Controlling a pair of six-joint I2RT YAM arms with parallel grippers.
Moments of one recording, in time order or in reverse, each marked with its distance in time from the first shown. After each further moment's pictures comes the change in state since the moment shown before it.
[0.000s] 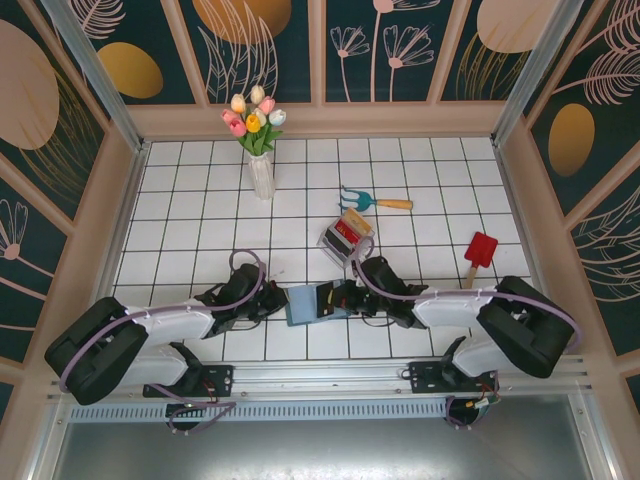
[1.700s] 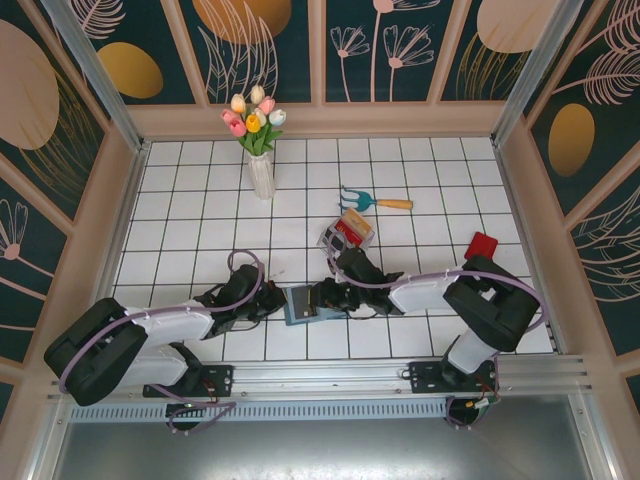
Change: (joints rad) left arm 0.000 -0.006 -0.010 0.007 -0.026 0.000; right arm 0.024 0.202 0.180 -0.051 -0.097 -0.122
